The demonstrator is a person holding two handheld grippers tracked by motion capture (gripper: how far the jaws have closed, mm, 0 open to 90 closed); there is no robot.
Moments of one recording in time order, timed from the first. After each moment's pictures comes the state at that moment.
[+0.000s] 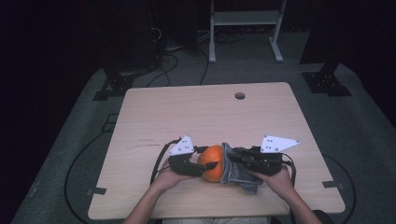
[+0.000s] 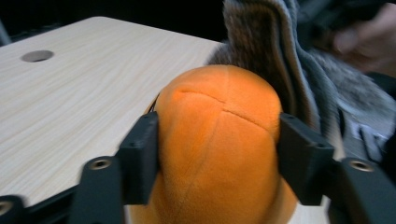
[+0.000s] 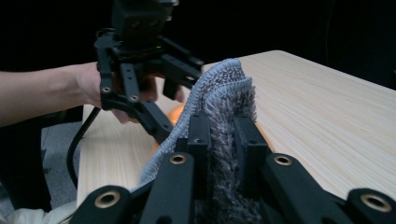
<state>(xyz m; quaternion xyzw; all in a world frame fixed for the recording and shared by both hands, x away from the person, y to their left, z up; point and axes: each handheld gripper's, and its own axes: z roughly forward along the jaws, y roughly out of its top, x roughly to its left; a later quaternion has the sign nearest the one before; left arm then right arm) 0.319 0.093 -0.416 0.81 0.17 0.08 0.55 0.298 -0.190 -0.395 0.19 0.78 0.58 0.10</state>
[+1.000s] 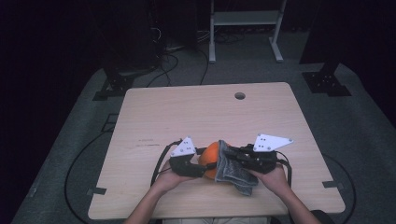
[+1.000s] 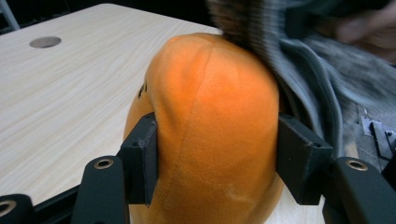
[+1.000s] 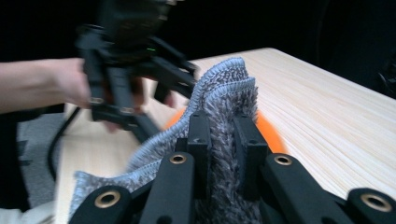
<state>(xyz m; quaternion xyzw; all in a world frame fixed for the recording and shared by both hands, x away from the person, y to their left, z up) 0.318 0.096 -0.422 0.82 0.18 0.08 0.53 0.307 -0.182 -0.396 0.20 0.79 0.57 0.13</state>
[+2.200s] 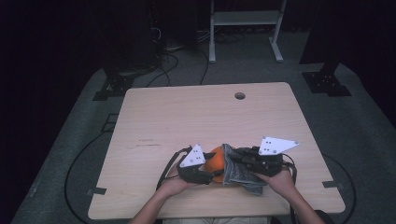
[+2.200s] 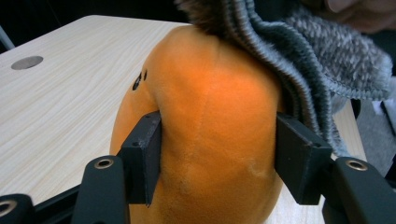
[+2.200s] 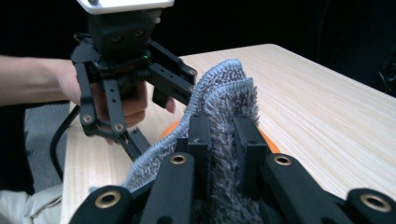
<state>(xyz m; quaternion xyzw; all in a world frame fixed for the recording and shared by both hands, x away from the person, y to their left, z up) 0.302 0.073 -0.429 0.83 0.13 0.12 0.52 0.295 -0.190 -0.390 0.17 0.80 0.56 0.13</state>
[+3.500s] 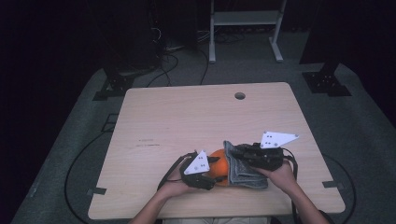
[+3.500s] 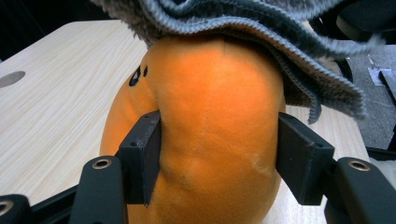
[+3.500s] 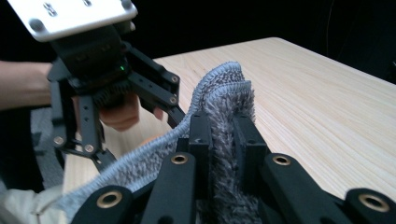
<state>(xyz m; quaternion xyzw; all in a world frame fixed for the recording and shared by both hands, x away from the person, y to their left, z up) 0.296 0.068 -0.435 0.85 0.08 0.13 0.51 0.314 -0.199 -0.395 0.19 0.80 0.56 0.10</state>
